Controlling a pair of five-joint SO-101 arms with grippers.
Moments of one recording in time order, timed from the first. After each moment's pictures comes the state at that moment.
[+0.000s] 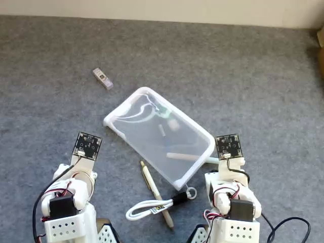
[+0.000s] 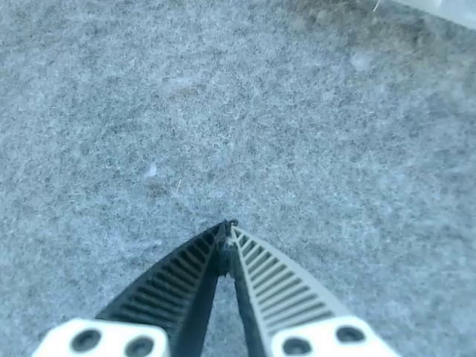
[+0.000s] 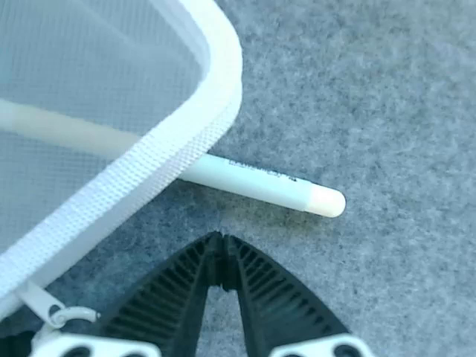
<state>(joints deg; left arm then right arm) -18.4 -103.8 95.9 75.8 -21.4 4.2 -104.4 95.6 71.8 17.2</state>
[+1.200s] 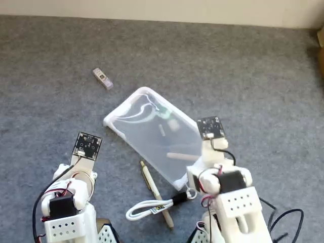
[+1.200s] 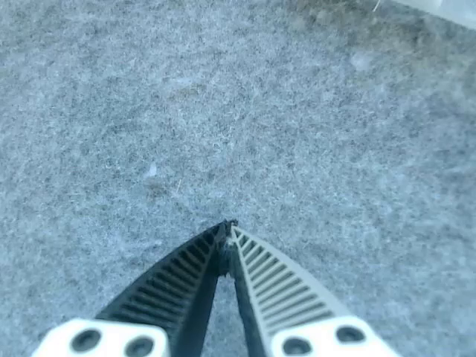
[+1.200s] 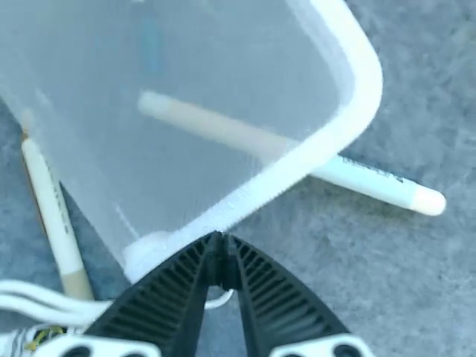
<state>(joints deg) -18.4 -103.8 95.9 75.8 -21.4 -16.3 -63.1 70.7 68.5 -0.9</state>
